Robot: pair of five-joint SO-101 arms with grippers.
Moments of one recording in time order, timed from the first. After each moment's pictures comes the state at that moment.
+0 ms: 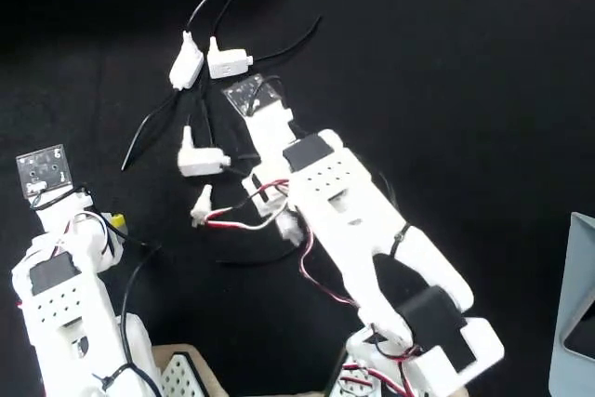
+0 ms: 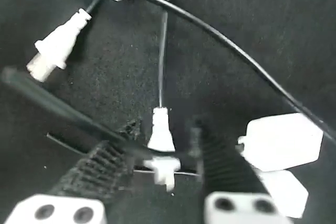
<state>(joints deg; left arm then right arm) -33.2 -61.7 76.2 50.0 -9.1 -31.4 -8.2 28.3 63.0 -0.6</state>
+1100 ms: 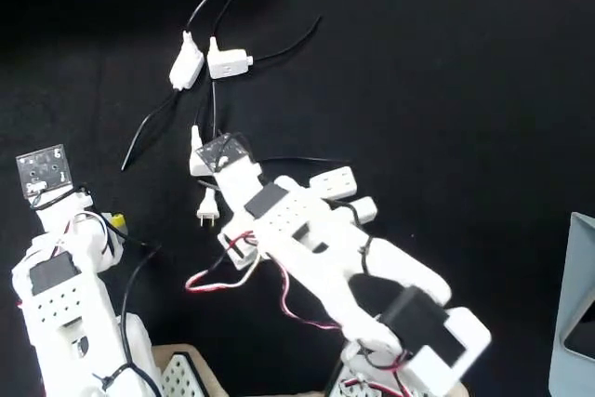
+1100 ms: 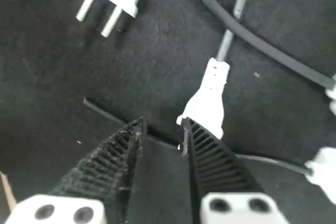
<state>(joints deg) -33.2 -61.7 76.2 50.0 -9.1 -44.4 -3.8 39.3 57.1 -10.5</state>
